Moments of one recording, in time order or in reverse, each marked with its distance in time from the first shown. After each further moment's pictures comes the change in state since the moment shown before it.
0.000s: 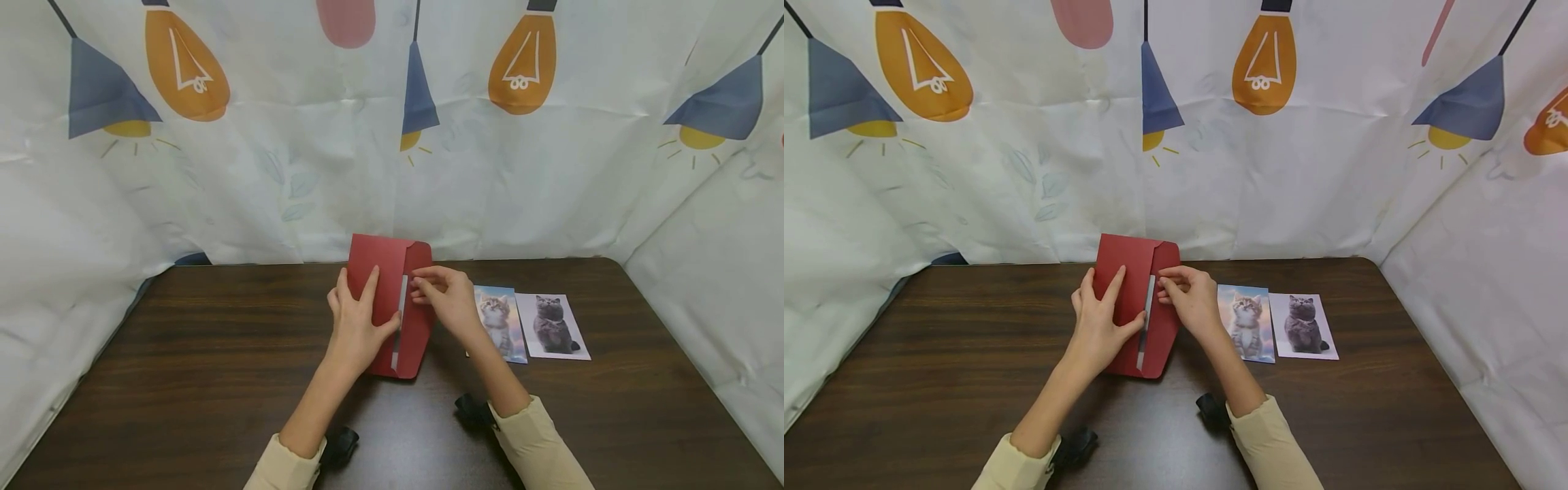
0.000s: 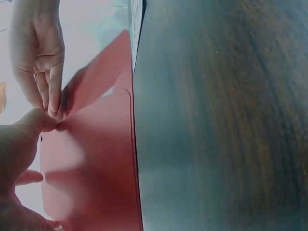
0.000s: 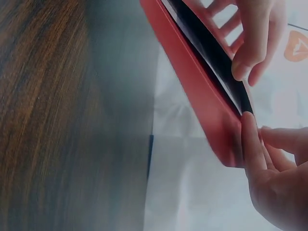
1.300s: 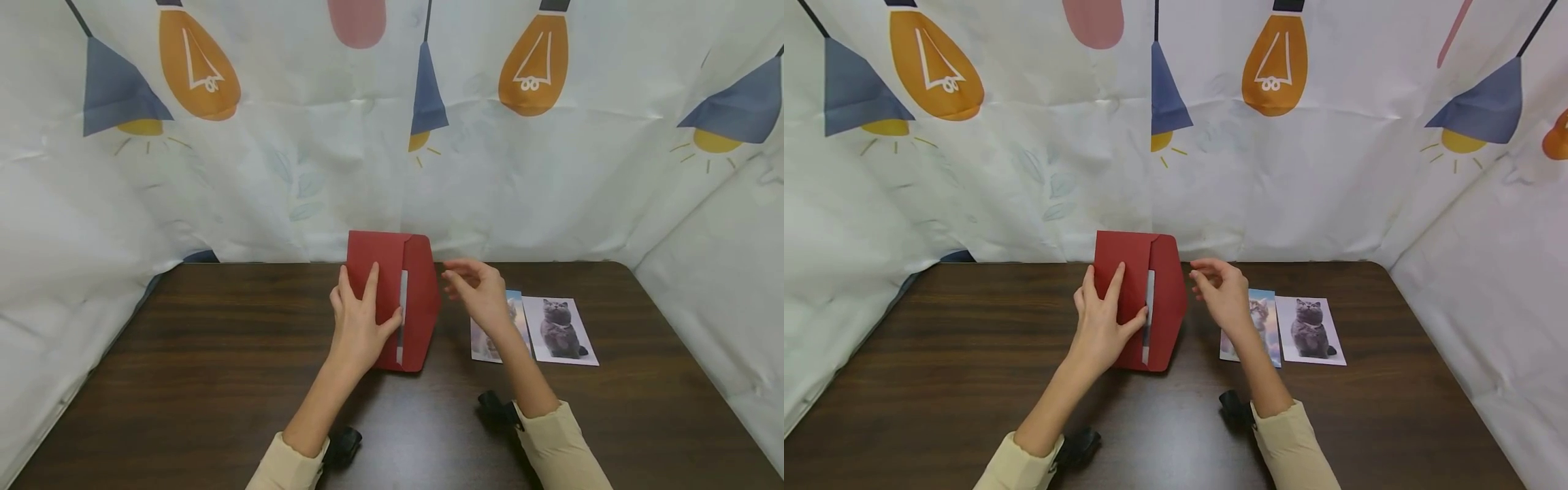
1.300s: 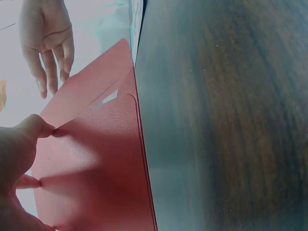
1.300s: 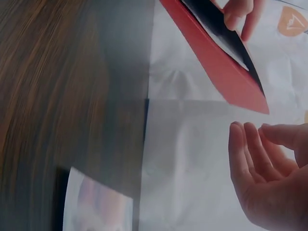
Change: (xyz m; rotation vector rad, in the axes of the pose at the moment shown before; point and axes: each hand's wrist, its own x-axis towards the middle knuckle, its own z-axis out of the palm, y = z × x) left_hand 0.000 -0.002 -0.001 0.038 0.023 -0.003; right_hand 0.004 0.003 -0.035 -0.162 0.080 -0.062
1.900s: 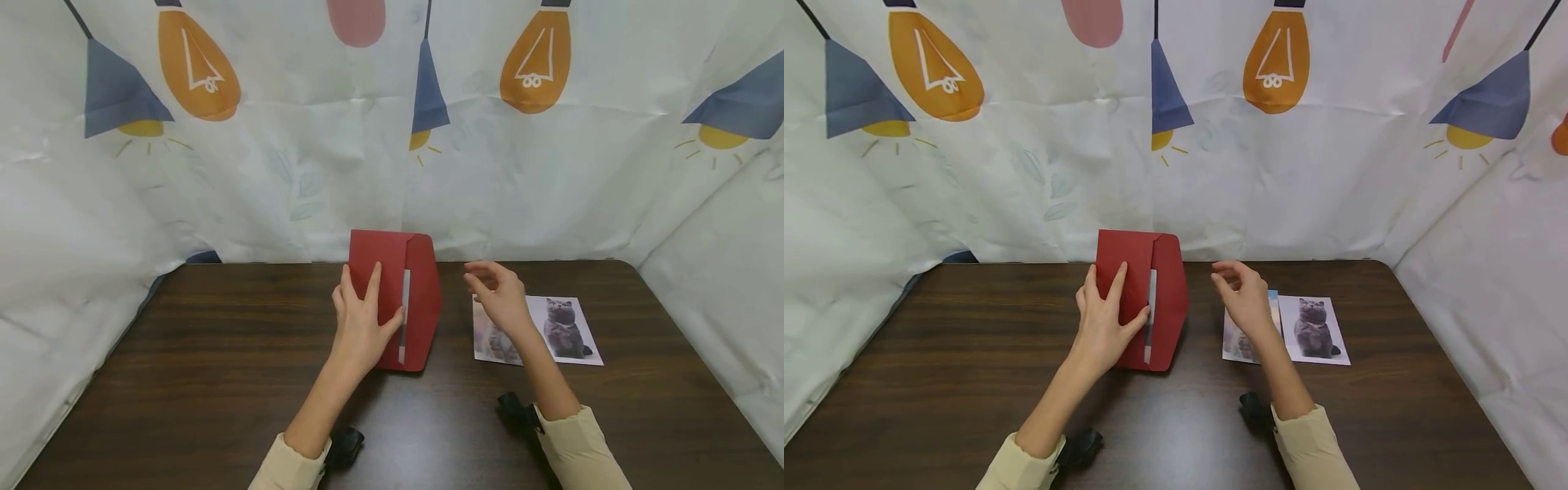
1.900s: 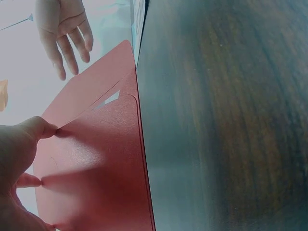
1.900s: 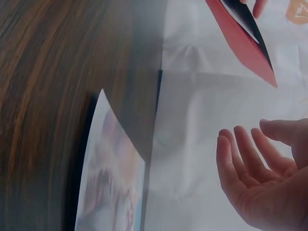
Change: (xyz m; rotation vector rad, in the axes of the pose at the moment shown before) left_hand 0.000 0.001 -0.002 -0.013 -0.015 -0.003; right_hand -0.003 0.015 -0.027 -0.170 -0.028 0.019
